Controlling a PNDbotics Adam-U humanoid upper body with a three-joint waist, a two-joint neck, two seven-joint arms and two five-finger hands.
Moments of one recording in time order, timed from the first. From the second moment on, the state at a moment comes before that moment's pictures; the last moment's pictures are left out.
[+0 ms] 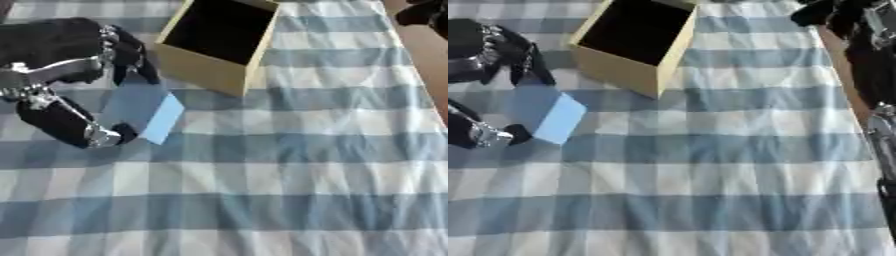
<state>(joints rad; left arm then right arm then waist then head) -0.87 0.87 -0.43 -1.99 -0.36 0.12 -0.62 -0.38 -0.48 -0.07 -1.98 -0.11 -0.11 0.10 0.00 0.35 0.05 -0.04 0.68</state>
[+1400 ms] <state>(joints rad) -1.17 0.60 -0.37 -1.47 -0.54 0.09 -0.55 -0.39 -0.48 -0.05 -1.98 -0.12 -0.11 0.12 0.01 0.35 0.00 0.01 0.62</state>
